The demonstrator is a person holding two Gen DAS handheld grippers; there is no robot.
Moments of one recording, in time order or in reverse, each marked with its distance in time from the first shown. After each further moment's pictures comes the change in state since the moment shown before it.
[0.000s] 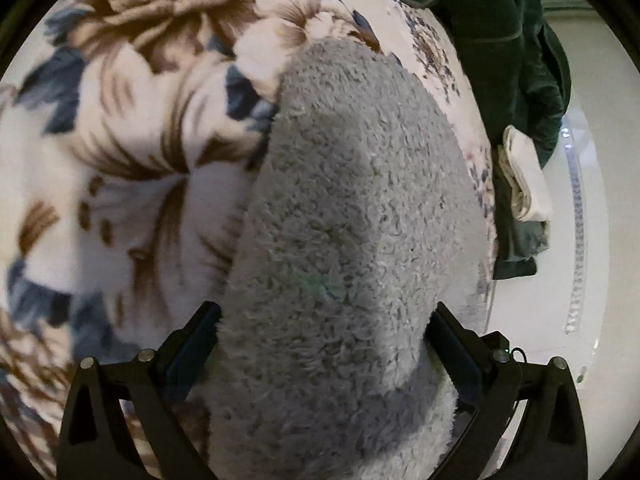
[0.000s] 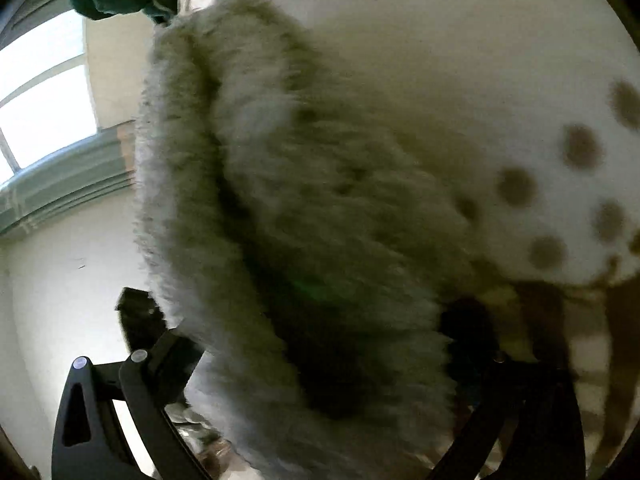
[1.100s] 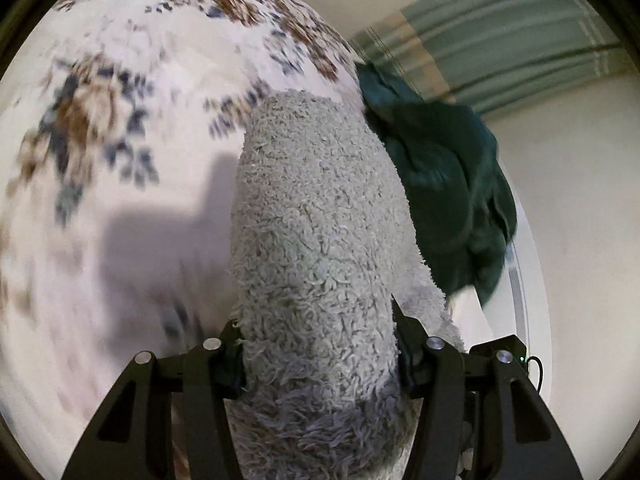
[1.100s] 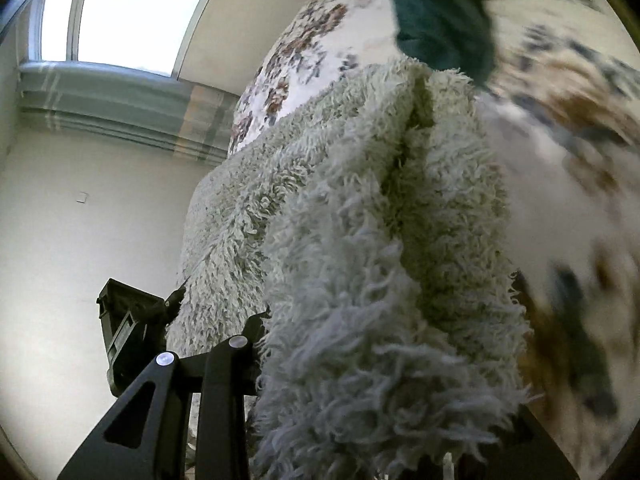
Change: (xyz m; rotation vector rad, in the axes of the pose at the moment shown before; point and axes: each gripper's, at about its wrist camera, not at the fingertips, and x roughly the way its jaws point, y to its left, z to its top) left arm -0.161 0.016 0.335 0.095 -0.339 -0.154; right arm 0.178 0.411 0.155 -0.484 -0.167 -0.056
